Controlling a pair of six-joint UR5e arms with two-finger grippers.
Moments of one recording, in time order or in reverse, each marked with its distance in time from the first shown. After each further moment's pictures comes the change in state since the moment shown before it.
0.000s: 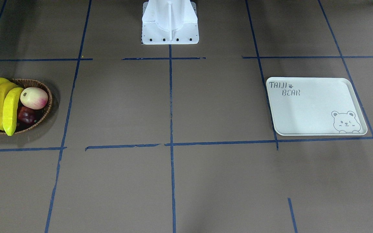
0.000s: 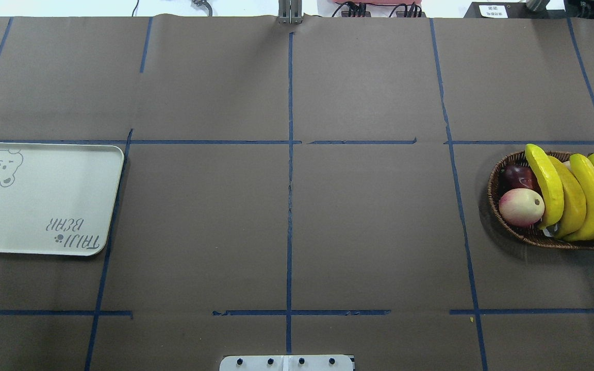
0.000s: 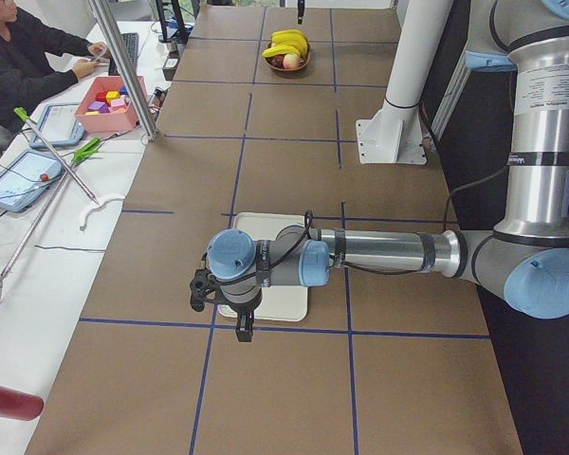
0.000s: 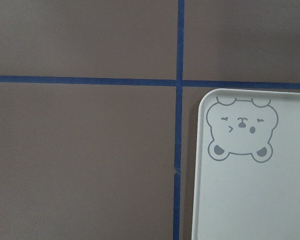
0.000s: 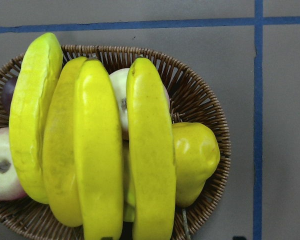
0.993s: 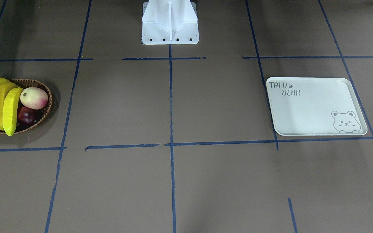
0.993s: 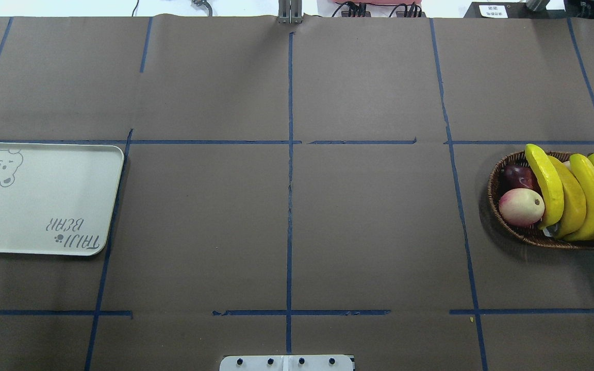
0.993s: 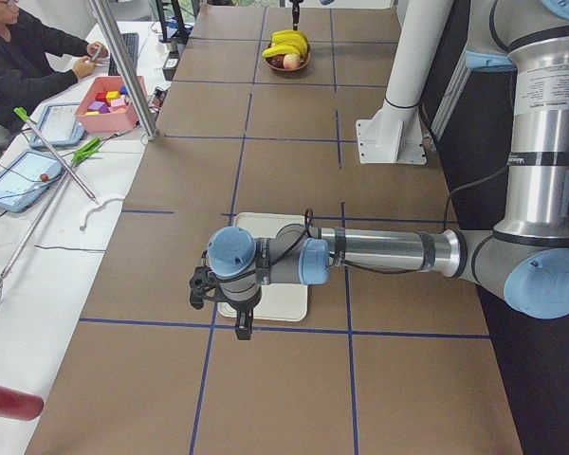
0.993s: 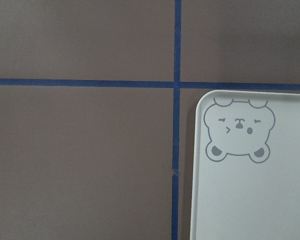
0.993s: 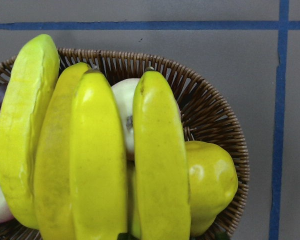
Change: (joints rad) left arm 0.001 0.000 -0.011 0.000 0.000 -0.003; right arm -0.041 0.073 -0.077 -0.001 0.002 -0.004
